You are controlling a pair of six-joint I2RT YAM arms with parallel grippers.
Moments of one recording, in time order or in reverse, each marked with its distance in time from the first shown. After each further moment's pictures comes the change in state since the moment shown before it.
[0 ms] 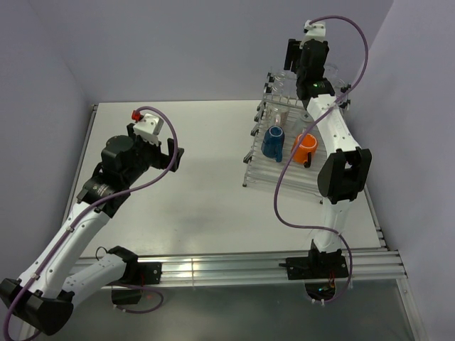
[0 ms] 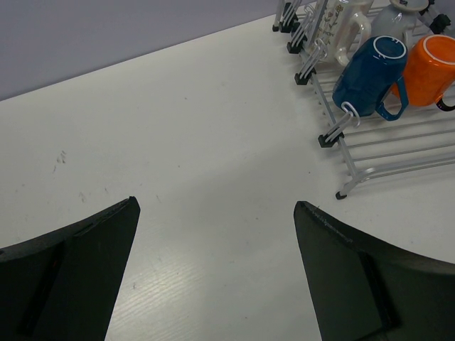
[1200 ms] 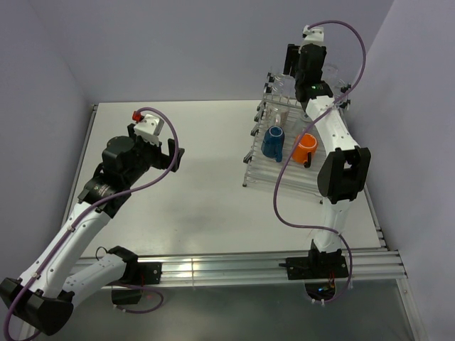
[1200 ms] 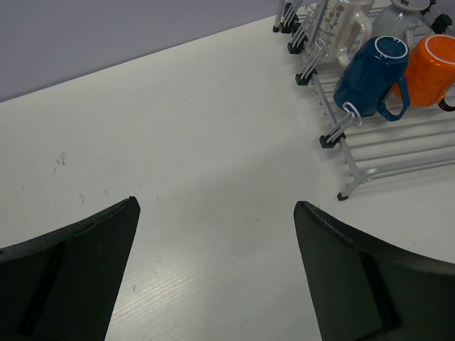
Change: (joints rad) left arm 0.000 0.000 -0.016 0.022 0.000 0.003; right arm 0.000 0.003 -0.042 -0.002 0.018 0.014
